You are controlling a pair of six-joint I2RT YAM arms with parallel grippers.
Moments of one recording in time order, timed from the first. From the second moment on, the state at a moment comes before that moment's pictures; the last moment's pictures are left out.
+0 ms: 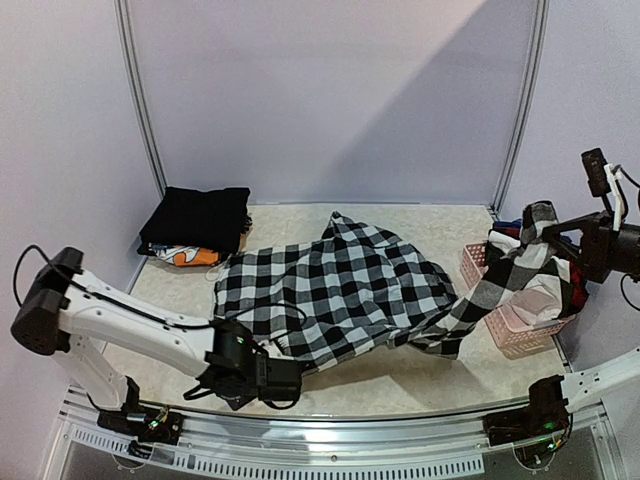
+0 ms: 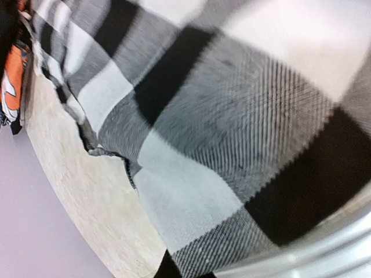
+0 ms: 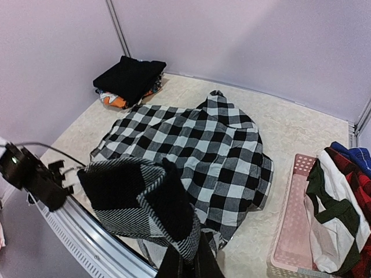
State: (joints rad) left arm -1.45 1.68 0.97 -1.12 -0.53 -0.65; right arm 1.42 0.79 1.57 -1.34 0.71 0.60
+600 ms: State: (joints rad) left arm -1.30 1.42 1.11 -1.24 -0.73 -0.68; right arm 1.42 1.01 1.53 -1.18 0.66 0.40
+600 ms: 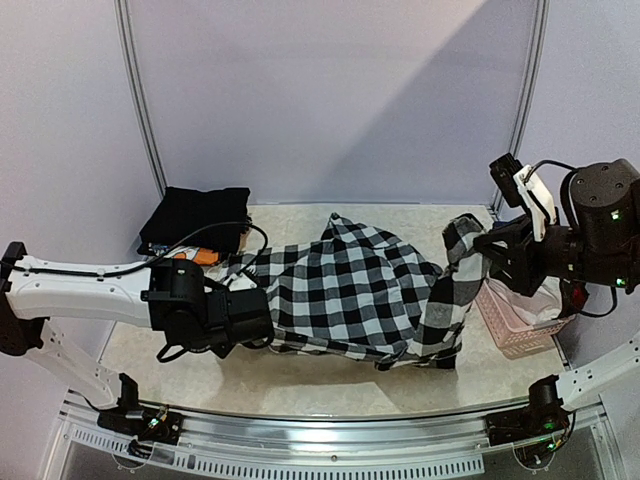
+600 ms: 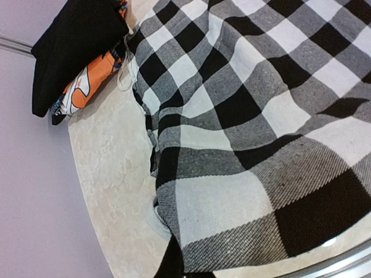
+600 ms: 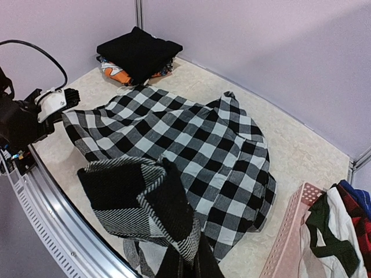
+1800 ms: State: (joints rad) left arm -0.97 1.46 0.91 -0.98 -0.58 -0.59; right arm 0.70 1.65 2.01 -0.74 0.14 -0.25
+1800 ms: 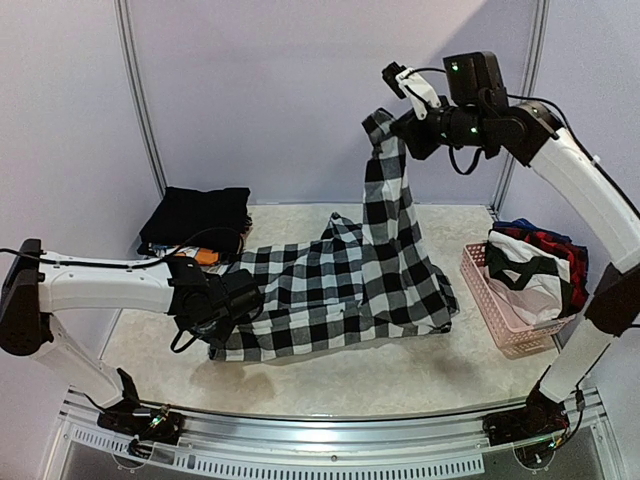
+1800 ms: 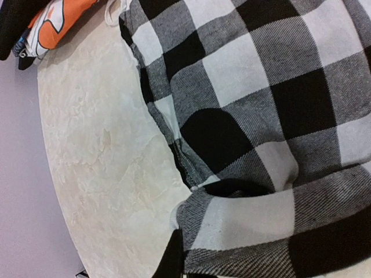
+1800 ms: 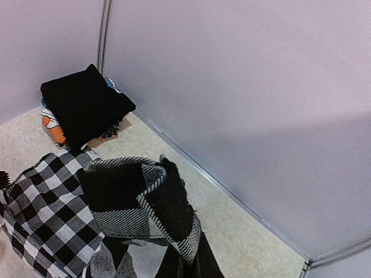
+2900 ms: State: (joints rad) left arm -0.85 1.35 0.90 -0.91 -0.66 -0.64; right arm 0.65 1.81 1.99 -0.74 -0.18 -0.28
